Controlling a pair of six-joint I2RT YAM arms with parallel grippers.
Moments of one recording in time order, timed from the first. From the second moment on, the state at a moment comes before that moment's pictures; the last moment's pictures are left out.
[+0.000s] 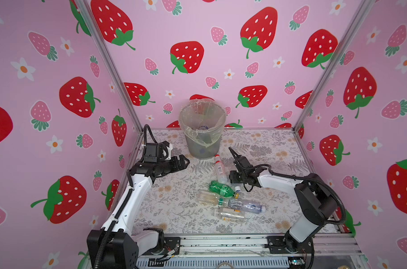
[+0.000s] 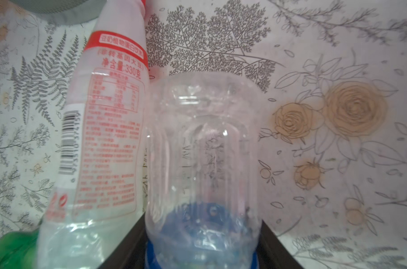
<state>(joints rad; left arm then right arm) -0.07 1.19 1.05 -0.70 0.42 -0.36 0.75 1.65 0.94 -0.25 0.10 0.52</state>
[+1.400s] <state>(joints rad) -0.07 1.19 1.05 -0.70 0.42 -0.37 0.71 1.35 1.23 -0.25 0.08 0.42</state>
